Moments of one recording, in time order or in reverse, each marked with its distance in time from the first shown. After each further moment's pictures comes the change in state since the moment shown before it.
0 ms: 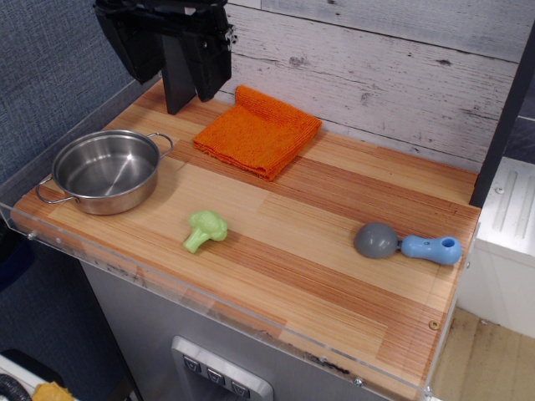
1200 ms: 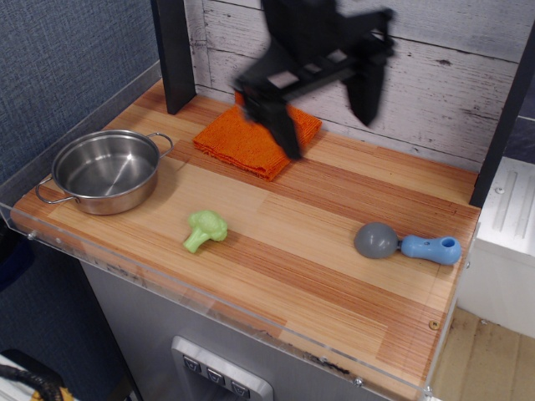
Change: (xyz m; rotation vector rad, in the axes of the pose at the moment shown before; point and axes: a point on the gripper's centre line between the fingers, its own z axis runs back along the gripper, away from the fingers) arm 0.023 -0.101 -0.042 -0.044 0.041 1.031
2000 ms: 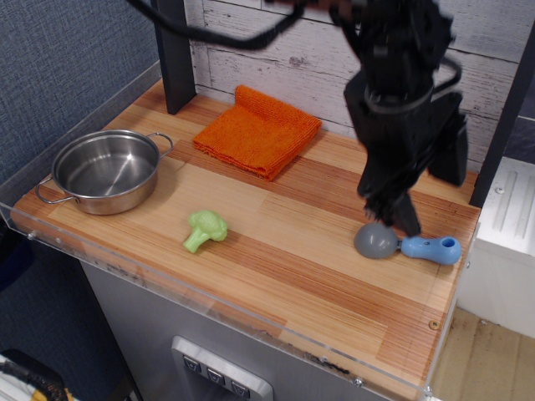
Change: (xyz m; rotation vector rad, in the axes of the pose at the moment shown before) arm -0.029 -0.040 -0.084 -0.098 0.121 0.308
